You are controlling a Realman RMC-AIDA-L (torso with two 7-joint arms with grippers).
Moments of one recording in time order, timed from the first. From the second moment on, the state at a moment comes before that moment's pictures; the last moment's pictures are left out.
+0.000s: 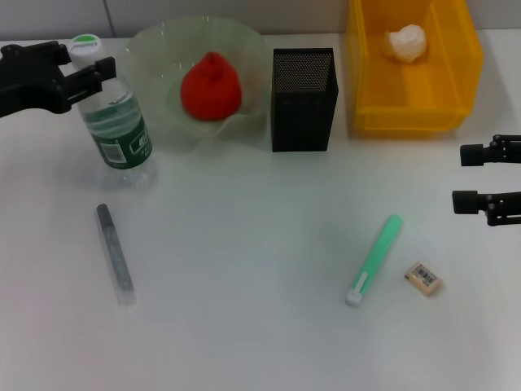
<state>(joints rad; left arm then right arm) -0.37 -2.06 0.81 1.02 1.80 1.33 -1.57 0.44 2.08 -0.48 -1.17 -2.15 -2.00 1.64</state>
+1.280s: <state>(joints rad) -0.32 -2.06 0.81 0.99 1.66 1.33 -1.45 0.45 2.08 -0.49 -1.18 -2.15 -2.01 1.63</state>
